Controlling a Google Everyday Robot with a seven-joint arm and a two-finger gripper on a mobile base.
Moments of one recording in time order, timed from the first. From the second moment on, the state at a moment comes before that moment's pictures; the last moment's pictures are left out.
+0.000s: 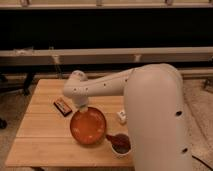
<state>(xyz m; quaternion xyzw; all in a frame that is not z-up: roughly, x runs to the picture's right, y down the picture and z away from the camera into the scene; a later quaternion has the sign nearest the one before) -0.121 0.105 0.836 -0.26 -0.06 -0.17 0.95</state>
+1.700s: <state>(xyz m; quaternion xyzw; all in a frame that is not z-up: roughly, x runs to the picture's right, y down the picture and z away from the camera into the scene) -0.180 0.073 0.852 -0.26 -0.09 -0.22 0.94</state>
